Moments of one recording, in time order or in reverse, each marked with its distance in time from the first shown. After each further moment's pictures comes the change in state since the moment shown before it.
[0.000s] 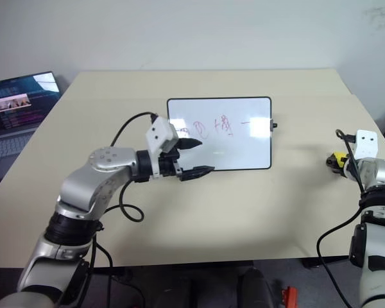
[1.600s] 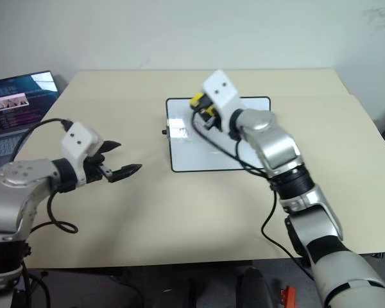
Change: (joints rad) left arm 0.284 0.310 0.299 -0.046 0.057 0.021 0.047; right arm -0.222 0.479 0.614 -0.572 -0.110 -0.223 0.182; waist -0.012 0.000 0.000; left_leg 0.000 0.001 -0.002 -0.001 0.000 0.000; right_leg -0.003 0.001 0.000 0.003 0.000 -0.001
